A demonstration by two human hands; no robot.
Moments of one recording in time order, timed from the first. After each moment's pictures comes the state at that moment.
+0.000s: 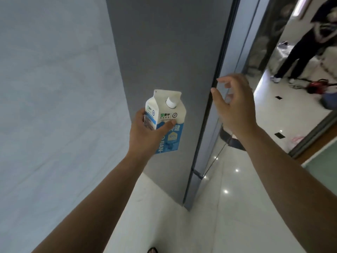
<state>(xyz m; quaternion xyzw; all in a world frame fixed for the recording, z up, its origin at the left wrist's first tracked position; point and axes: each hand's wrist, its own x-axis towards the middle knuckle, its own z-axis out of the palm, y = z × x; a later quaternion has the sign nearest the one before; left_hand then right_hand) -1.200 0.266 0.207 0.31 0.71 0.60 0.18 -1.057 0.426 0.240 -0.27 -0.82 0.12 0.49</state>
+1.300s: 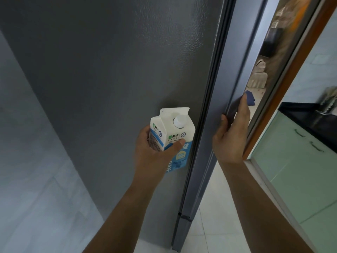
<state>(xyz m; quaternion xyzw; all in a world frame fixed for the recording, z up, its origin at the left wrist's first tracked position) -1.274 0.424 0.235 0.44 0.55 0.63 0.32 -1.117 0.510 0.242 -0.49 -0.62 -0.05 0.62</state>
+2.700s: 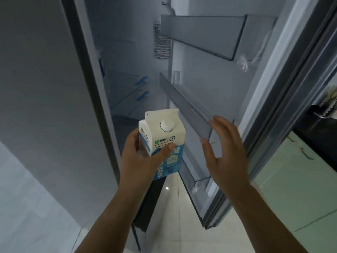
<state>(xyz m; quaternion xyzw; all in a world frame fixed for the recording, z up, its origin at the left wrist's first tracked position) -1.076 0.498 0.228 0.40 0.59 0.63 0.32 -0.908 0.562 0.219 -0.41 -0.76 -0.01 0.50</state>
